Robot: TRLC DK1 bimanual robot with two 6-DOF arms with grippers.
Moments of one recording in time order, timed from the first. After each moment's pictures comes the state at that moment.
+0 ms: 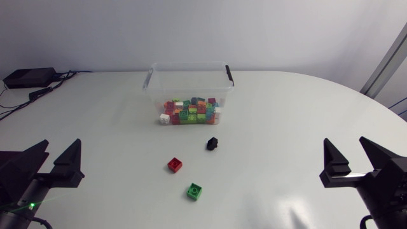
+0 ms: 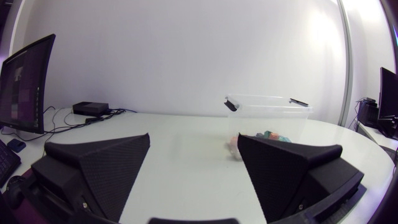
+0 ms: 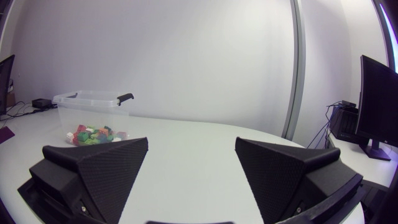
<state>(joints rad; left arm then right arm) 0.00 0.06 0.04 -0.04 -0.01 -0.03 0.01 0.06 0.03 -0.01 0.04 -0.06</state>
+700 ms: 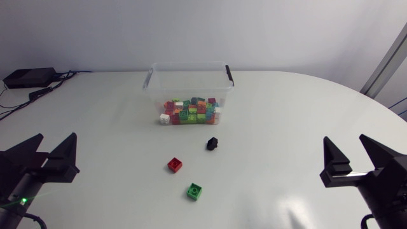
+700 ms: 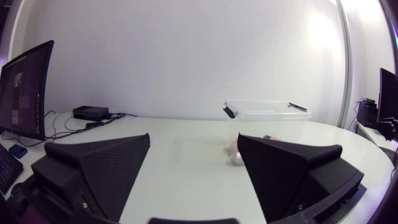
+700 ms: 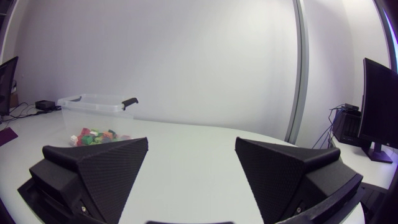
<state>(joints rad) -0.01 0.14 0.13 -0.05 -0.01 -0.02 0.04 0.06 0.06 -0.01 0.04 -0.06</state>
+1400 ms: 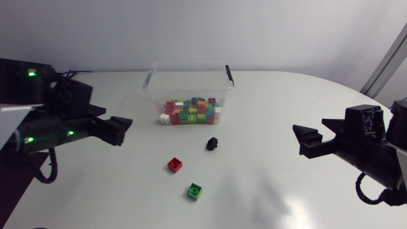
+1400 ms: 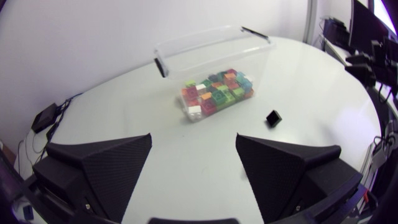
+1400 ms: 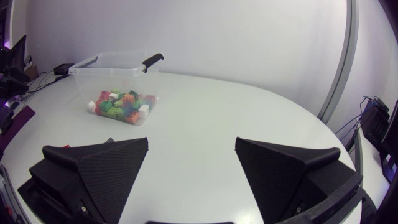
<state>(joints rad) -0.31 1.04 0.71 -0.29 -0.01 0.17 0.09 0.81 0.39 0.01 -0.07 -0.08</state>
